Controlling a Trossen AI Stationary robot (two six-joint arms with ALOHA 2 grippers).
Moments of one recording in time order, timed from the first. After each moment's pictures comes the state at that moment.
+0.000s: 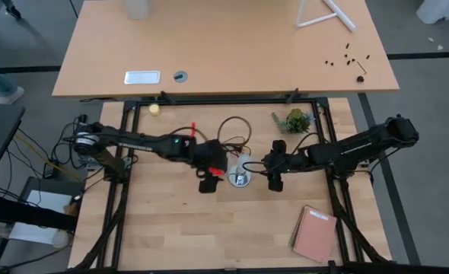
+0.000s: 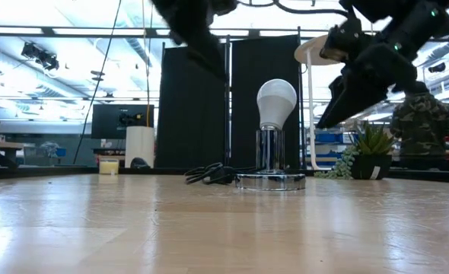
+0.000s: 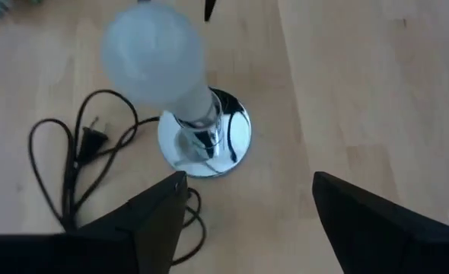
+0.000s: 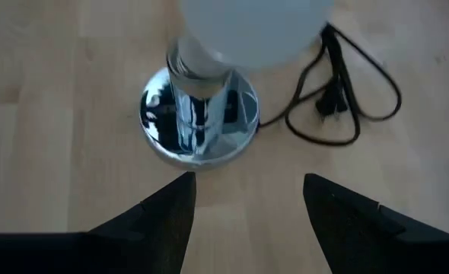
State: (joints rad) left arm -0.05 1.62 1.30 -0.57 0.00 0.02; right arm 0.15 1.24 0.65 -0.28 0.29 0.19
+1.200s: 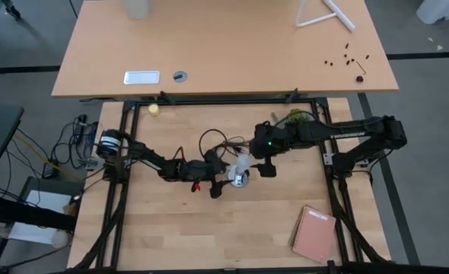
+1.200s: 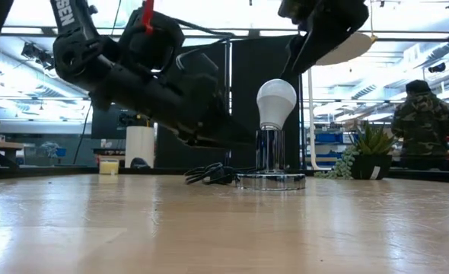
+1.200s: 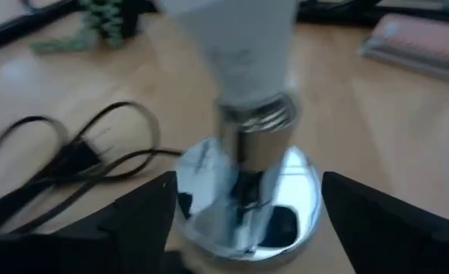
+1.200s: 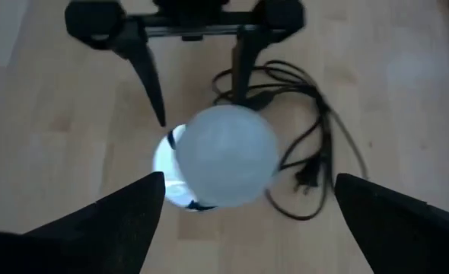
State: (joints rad) left arm -0.09 1.88 0.69 0.82 -0.26 -0.14; right arm -0.04 1.39 1.13 -0.65 0.02 -0.11
